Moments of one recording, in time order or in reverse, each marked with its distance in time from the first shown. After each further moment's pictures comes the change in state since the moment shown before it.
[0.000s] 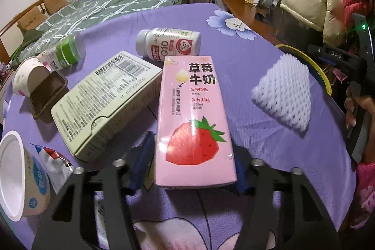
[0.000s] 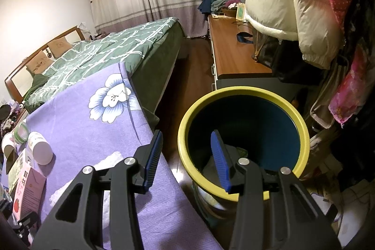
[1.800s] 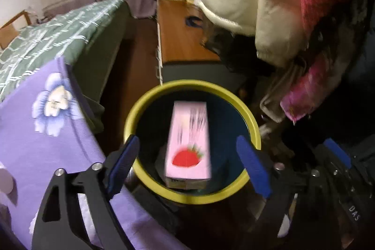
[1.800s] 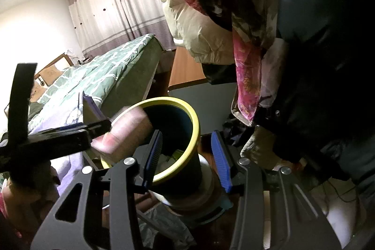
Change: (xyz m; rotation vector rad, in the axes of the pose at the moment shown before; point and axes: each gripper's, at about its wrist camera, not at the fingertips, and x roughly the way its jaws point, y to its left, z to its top) left arm 0.087 -0.315 0.154 0.154 -0.024 -0.191; right arm -0.081 -0.198 -0.014 0.139 -0.076 -0.009
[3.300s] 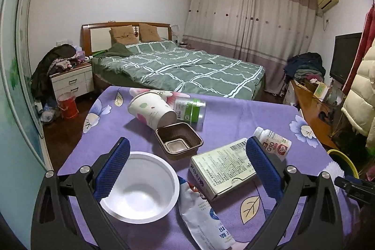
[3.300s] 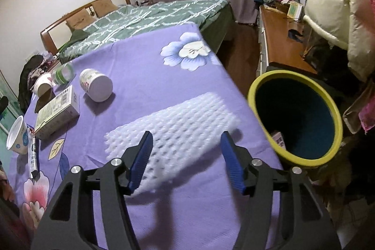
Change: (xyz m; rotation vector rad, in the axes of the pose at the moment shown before) left arm -0.277 0.339 -0.223 -0.490 -0.438 0.608; right arm 0.050 0.272 -0.077 -0.370 0.250 0.211
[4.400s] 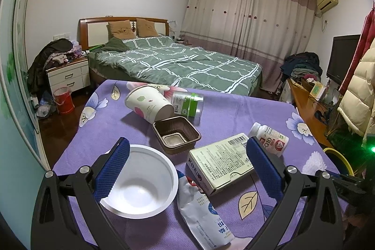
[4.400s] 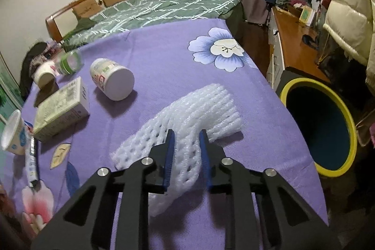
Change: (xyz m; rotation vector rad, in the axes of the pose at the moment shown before) left arm 0.005 -0.005 -0.010 -0.026 0.029 -0.026; right arm 0.021 0.041 0.009 -0.051 0.016 0.024
